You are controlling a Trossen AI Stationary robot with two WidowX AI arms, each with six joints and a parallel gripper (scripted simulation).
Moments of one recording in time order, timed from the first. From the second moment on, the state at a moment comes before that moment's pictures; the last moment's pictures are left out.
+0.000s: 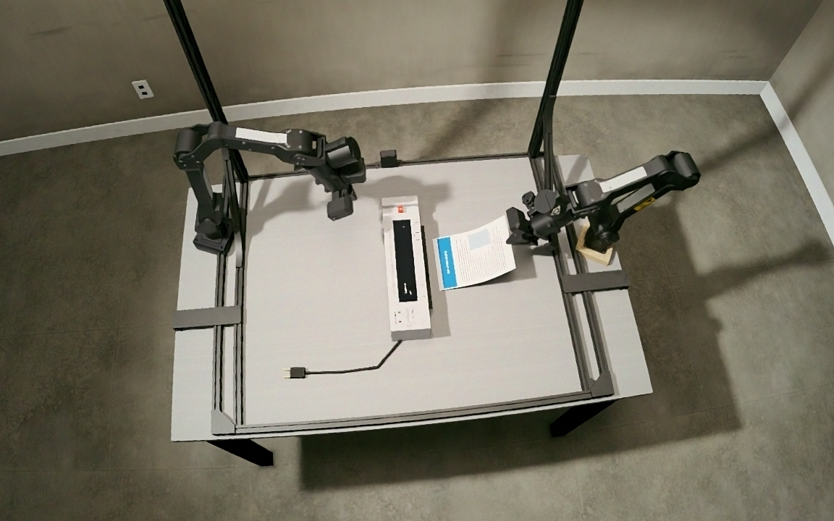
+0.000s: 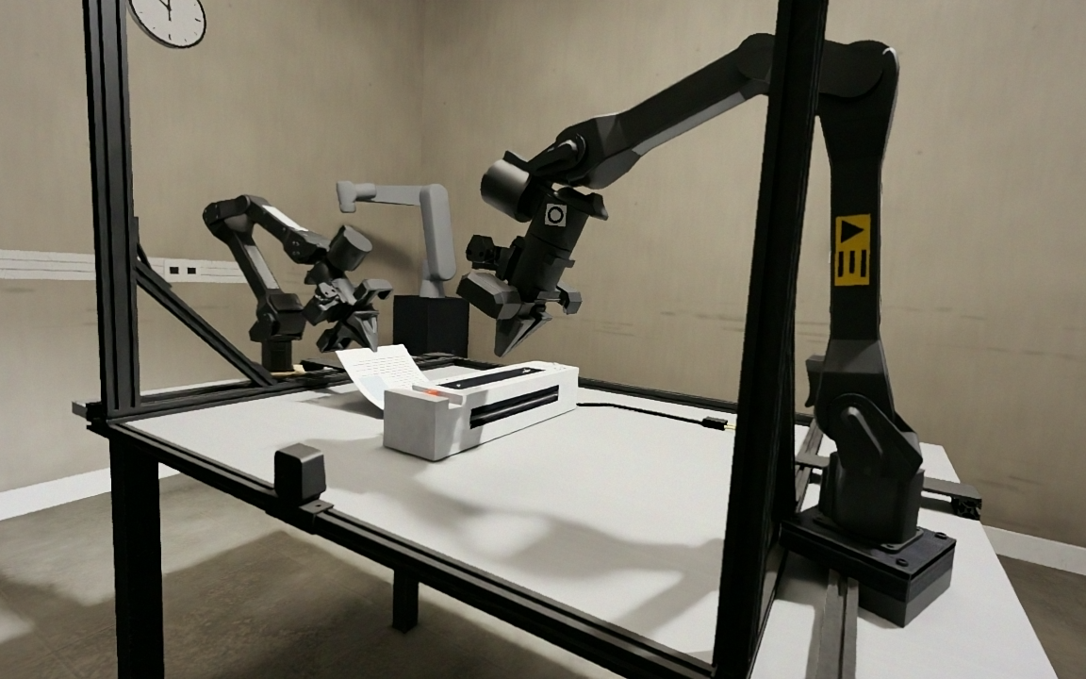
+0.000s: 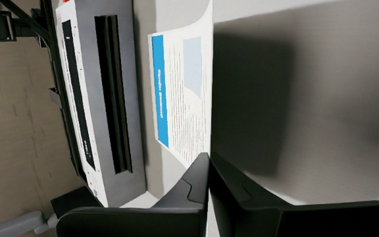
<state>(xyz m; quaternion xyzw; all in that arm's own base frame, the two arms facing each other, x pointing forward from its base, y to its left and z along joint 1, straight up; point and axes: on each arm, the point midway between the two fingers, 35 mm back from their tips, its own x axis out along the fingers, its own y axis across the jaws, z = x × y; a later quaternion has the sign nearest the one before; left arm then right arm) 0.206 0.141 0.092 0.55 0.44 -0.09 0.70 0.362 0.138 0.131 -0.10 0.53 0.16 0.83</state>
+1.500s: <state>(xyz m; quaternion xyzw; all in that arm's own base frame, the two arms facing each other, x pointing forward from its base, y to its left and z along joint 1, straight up) 0.196 0.135 0.038 0.56 0.43 -0.08 0.70 0.362 0.138 0.131 -0.10 0.53 0.16 0.83</state>
